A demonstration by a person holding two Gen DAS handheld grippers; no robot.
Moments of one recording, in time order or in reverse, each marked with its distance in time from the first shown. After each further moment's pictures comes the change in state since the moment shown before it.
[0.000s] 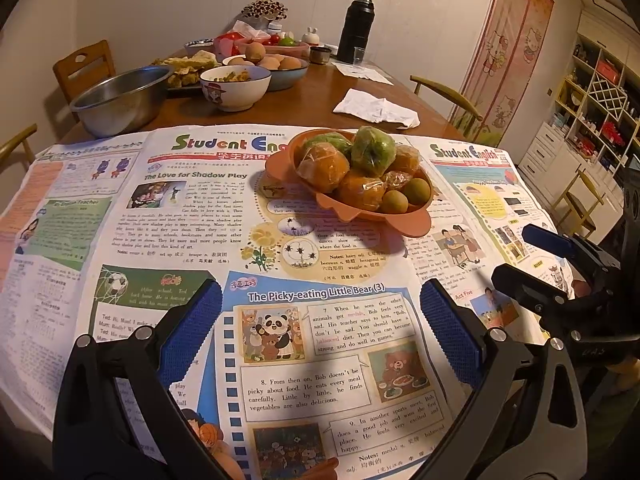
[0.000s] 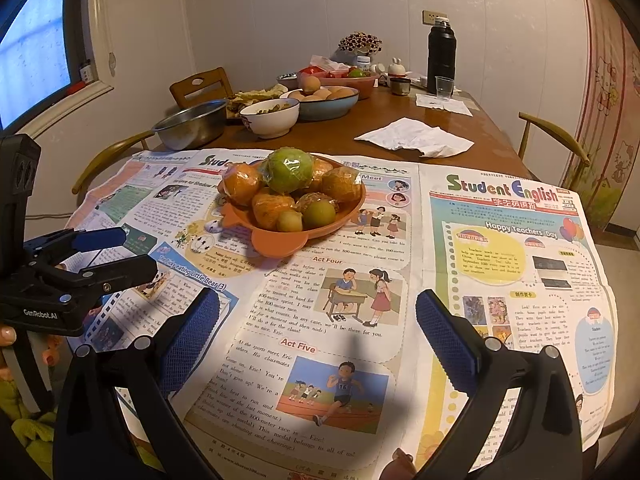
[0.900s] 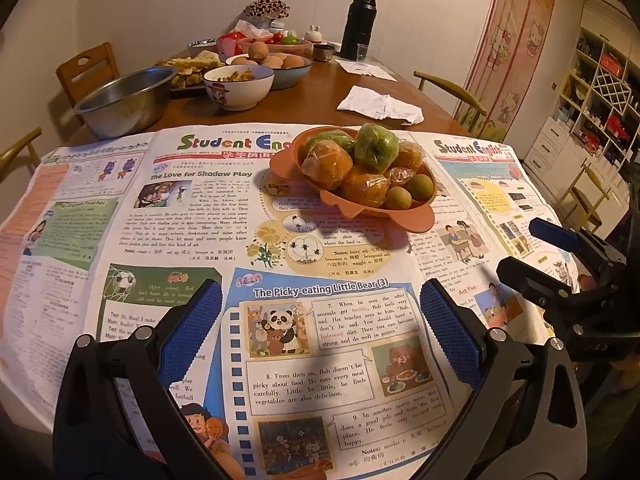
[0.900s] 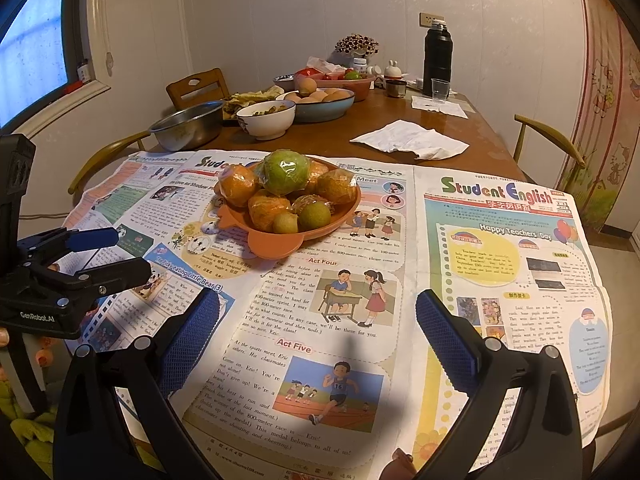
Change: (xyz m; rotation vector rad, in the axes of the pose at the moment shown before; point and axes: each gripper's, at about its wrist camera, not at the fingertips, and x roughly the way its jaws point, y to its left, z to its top) left arm -0.002 -0.003 -0.001 0.015 0.014 0.029; right arm -0.002 -0.001 0.001 0.000 -0.004 -0.012
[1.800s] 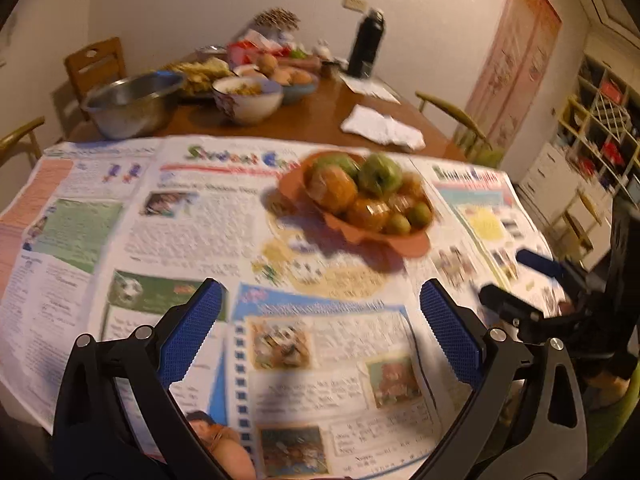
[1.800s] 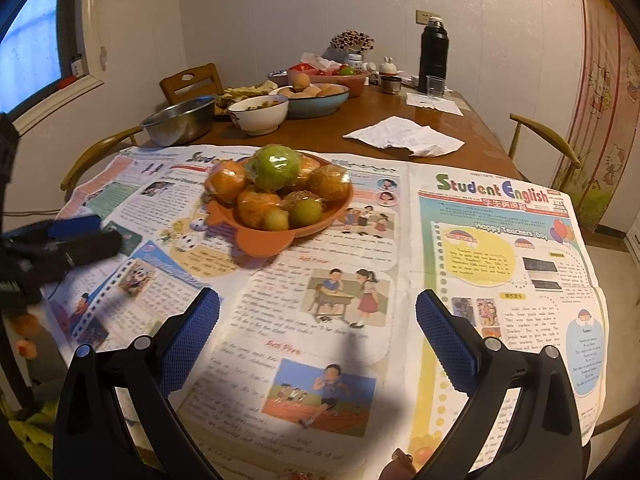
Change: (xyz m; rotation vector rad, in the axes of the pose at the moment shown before) left arm -0.015 0.014 0.011 -0.087 -0.070 -0.022; right arm 0.007 -0.005 0.001 -0.004 0.015 -0.039
